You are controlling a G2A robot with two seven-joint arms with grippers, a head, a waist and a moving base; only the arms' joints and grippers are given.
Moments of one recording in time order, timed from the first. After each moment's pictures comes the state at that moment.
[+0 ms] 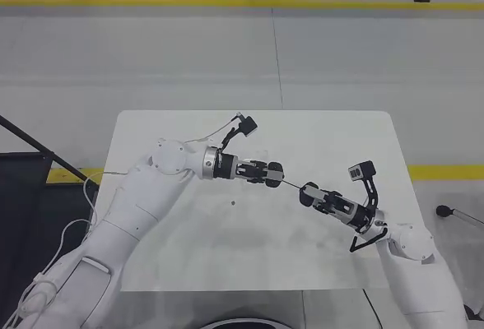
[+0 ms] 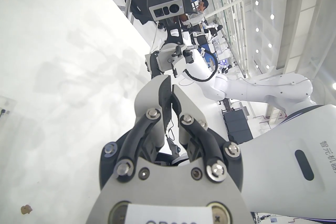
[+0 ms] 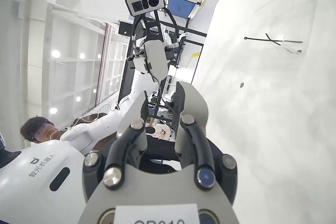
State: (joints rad) left arm 0.55 -1.31 -0.88 -1.00 -0.39 -0.56 -1.24; right arm -1.22 -1.14 1.41 -1.47 0.40 -0.40 1.02
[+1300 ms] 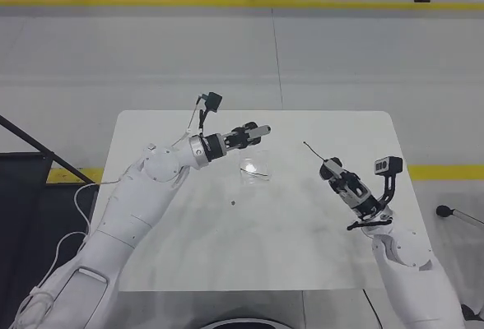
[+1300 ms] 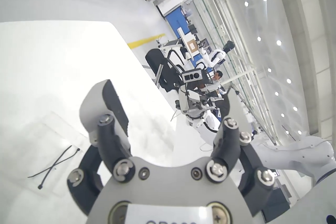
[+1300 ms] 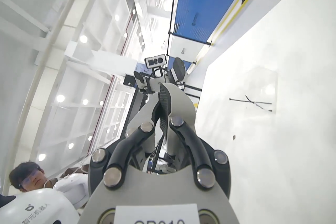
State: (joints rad) left arm 0.63 -1.29 -0.99 -1.04 -0.17 -0.56 -0.72; right arm -1.27 -1.15 1.41 -1.54 0.37 -0.43 0.54
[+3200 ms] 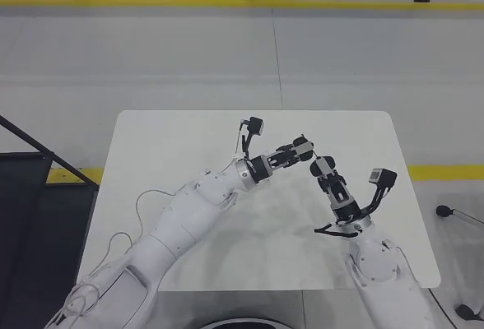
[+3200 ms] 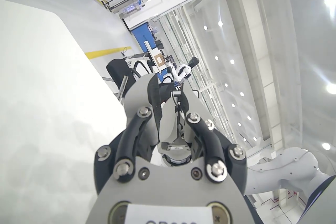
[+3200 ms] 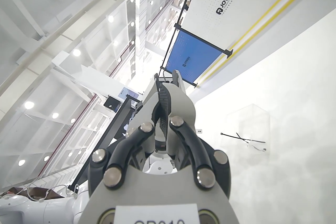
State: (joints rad) left arm 0.61 -1.51 -0.75 -0.82 -0.33 -0.76 -0.49; right arm -1.32 -1.22 1.29 -1.60 -0.01 -0.53 0.09
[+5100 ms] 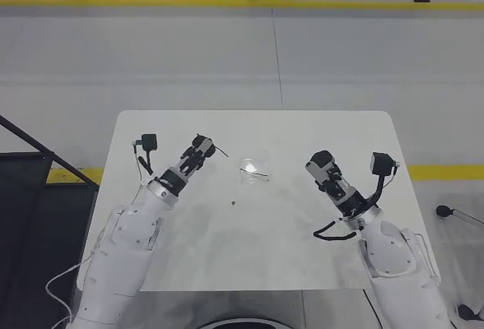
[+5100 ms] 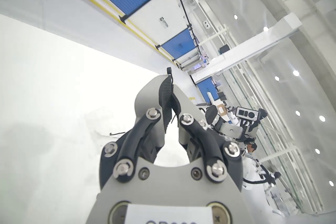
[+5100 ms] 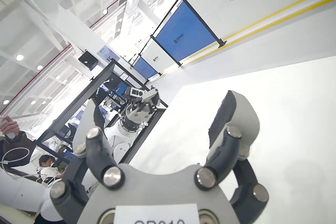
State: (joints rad) left arm 1.25 -1.32 -1.43 -1.59 0.21 -0.36 -0.33; right arm -1.29 -1.21 1.37 -1.71 -0.26 -0.51 0.27
